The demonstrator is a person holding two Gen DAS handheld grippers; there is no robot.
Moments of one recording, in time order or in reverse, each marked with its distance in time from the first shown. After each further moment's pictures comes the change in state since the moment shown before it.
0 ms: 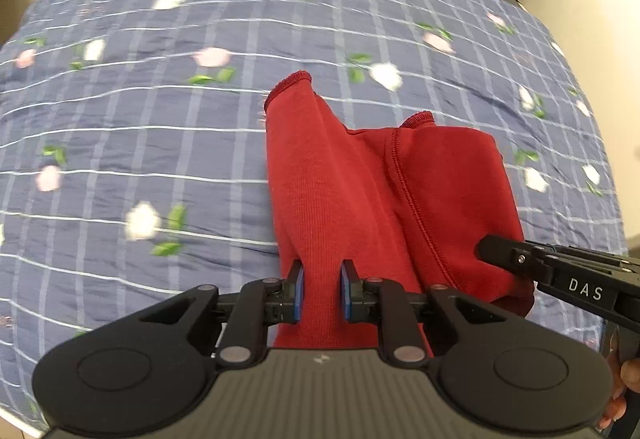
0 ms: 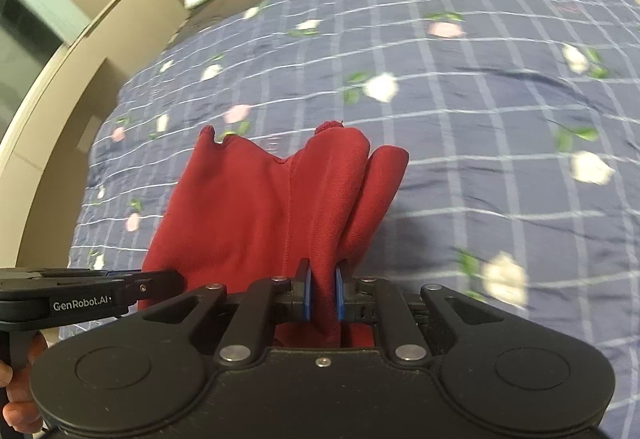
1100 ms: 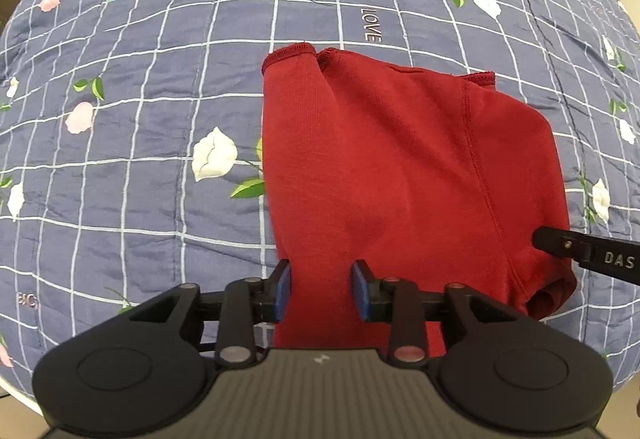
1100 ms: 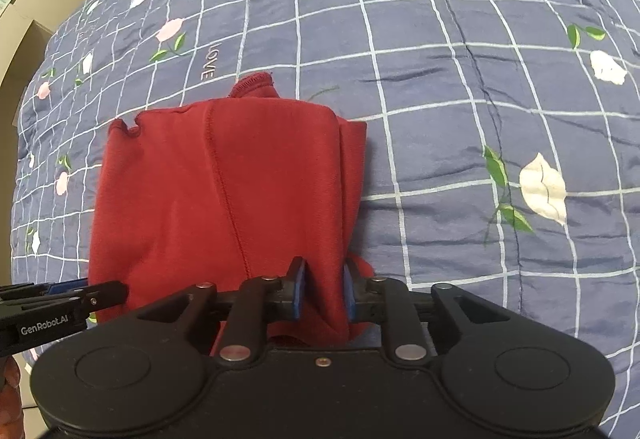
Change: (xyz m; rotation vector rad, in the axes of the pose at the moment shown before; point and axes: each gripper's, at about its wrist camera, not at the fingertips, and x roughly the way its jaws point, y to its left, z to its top) left arm 0.068 0.071 -0.029 0.004 0.161 0.117; right arm 0.082 0.010 -0.040 0.099 0.187 -0.185
